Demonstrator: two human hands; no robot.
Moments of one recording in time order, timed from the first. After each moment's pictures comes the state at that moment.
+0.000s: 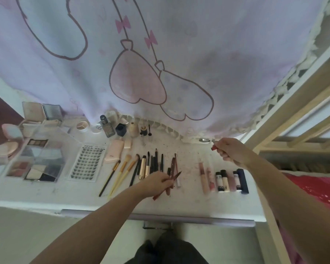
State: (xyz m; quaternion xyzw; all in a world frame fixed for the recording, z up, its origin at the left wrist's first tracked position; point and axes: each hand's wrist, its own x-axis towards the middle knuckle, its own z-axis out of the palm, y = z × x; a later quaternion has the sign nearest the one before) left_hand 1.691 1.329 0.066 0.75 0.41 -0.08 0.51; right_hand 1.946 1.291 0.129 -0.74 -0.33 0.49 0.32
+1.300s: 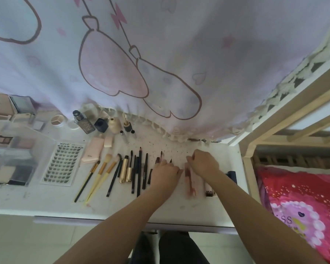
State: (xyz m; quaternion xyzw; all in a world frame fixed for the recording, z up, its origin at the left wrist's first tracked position) left_hand 1.785 1.326 0.022 0.89 0.45 -0.03 0.12; right_hand 1.927 1.316 0.044 -0.84 -0.47 0.26 -0.01
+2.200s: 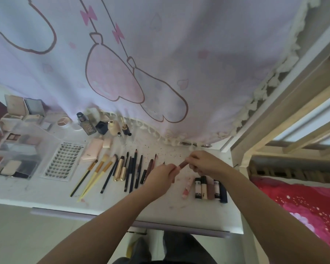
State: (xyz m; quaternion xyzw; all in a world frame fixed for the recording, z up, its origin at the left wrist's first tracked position) left_hand 1.790 1.312 0.055 0.81 0.45 0.03 0.36; right_hand 1.962 1.293 0.101 -0.69 -0.43 0.55 0.18
